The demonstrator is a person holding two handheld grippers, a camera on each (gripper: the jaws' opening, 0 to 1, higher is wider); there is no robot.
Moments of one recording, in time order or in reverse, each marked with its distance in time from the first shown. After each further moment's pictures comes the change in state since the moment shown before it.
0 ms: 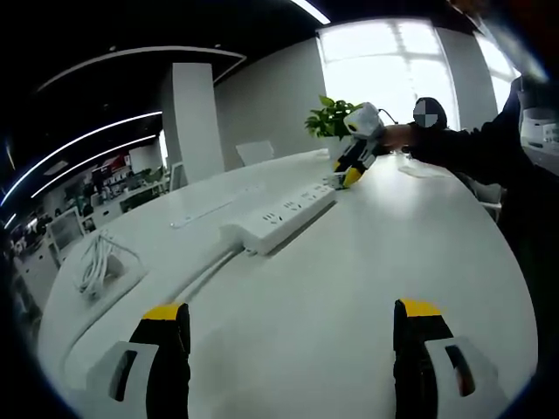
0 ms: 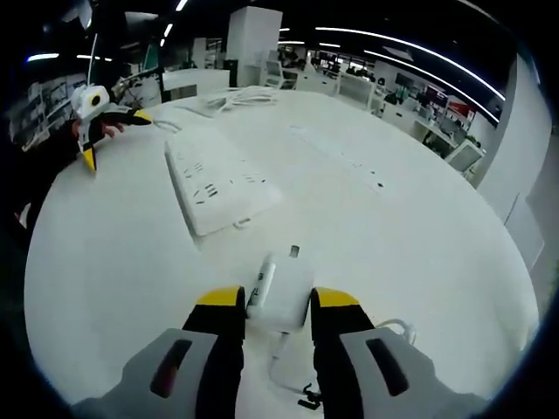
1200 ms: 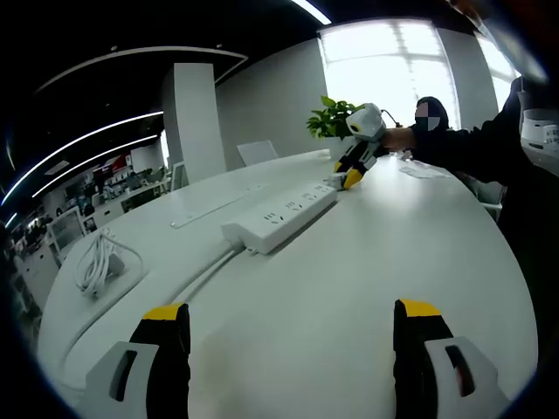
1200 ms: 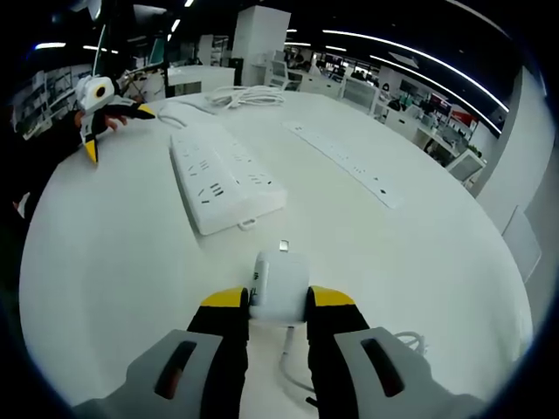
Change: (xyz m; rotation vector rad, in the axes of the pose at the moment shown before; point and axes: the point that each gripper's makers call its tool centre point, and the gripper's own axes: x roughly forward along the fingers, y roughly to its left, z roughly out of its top) left arm -0.001 0.000 -0.001 -0.003 -0.002 0.005; right arm 0.000 0.002 0.003 -0.049 -0.001 -0.010
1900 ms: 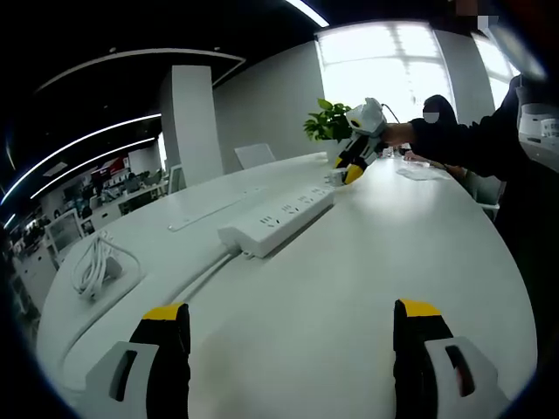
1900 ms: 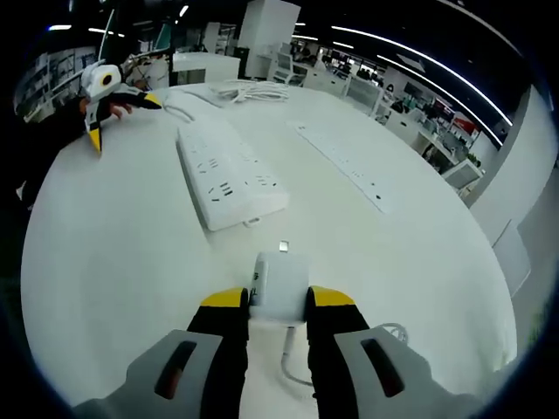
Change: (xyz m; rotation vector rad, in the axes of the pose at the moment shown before) left arm 0.000 -0.002 0.003 0.005 -0.017 -0.013; right arm -0.019 0.001 0.009 -0.070 0.050 -0.023
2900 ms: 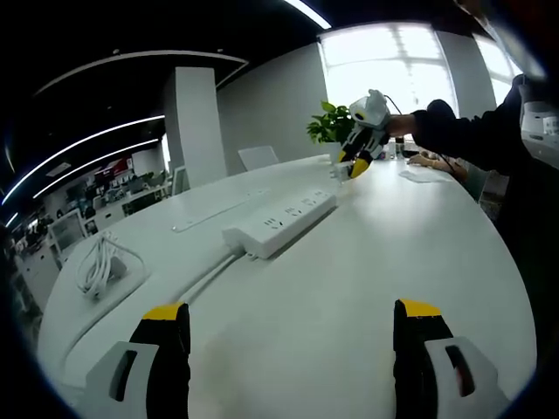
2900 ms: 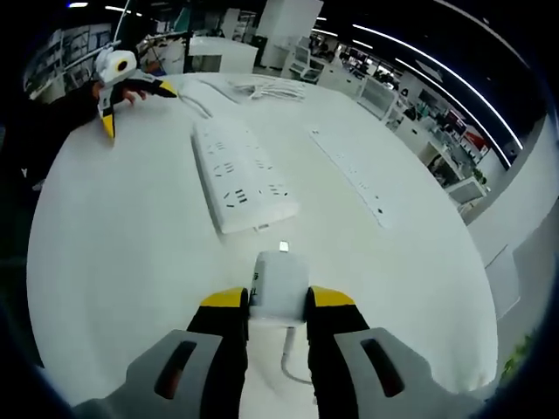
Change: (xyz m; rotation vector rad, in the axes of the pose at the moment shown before) left arm -0.002 0.000 0.002 -0.007 -0.009 0.016; right arm -0.017 0.004 0.013 -0.108 0.052 0.017
